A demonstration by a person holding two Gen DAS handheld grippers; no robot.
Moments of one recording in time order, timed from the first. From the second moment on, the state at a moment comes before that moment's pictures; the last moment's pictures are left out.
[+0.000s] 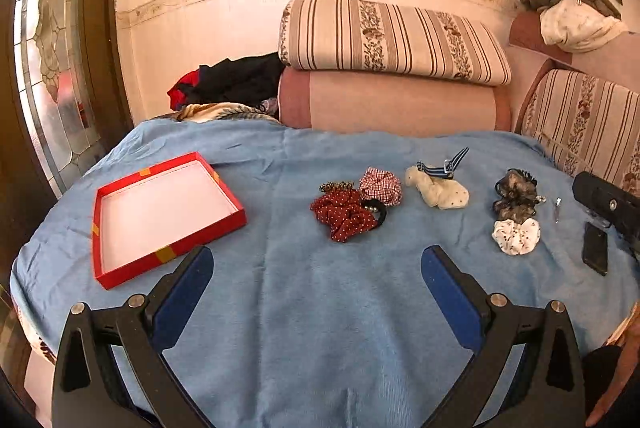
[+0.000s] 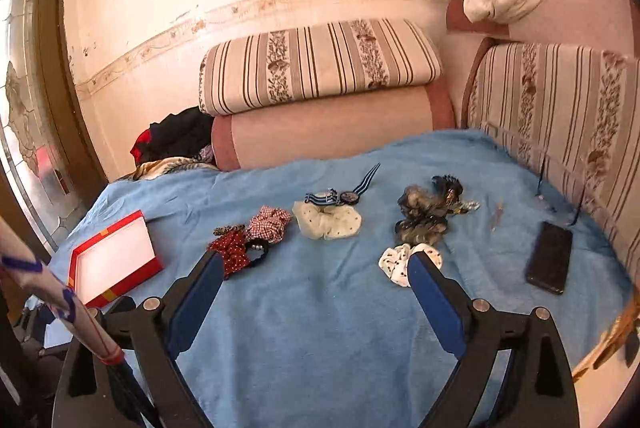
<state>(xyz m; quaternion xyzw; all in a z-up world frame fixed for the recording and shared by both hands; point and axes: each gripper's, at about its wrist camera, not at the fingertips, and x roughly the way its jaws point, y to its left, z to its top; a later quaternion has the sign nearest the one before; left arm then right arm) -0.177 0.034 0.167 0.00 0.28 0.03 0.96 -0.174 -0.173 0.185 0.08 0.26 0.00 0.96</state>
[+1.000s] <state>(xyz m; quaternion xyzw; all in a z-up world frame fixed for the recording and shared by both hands) -0.214 0.037 0.192 -0.01 0.27 0.04 0.96 -0.213 -0.177 0.190 0.08 0.28 0.04 0.96</state>
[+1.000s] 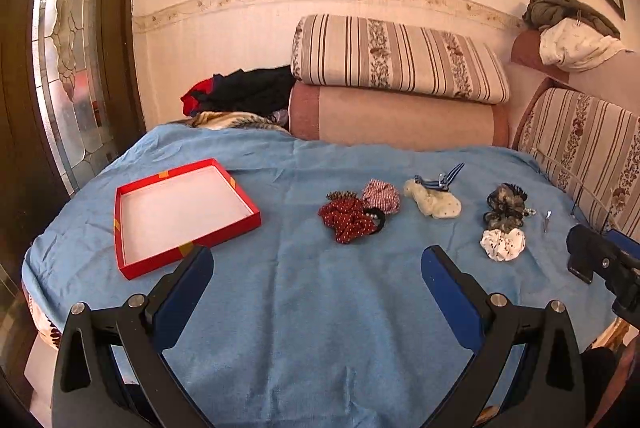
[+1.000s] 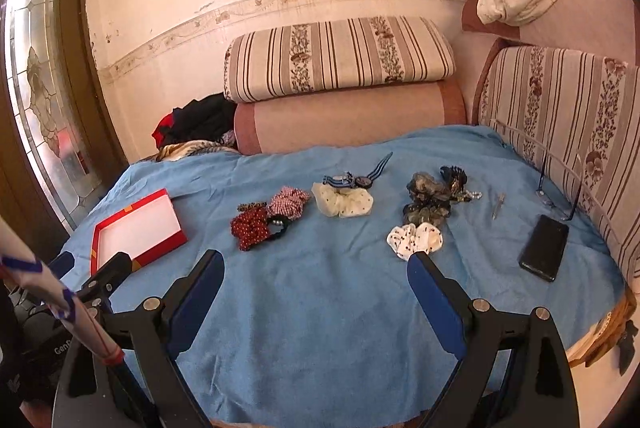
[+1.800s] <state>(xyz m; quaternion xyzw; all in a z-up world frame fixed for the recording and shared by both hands) -0.024 0.066 0.123 -0.08 0.39 -0.03 0.92 -0.095 -0.314 0.133 0.21 0.36 -0.02 0.91</state>
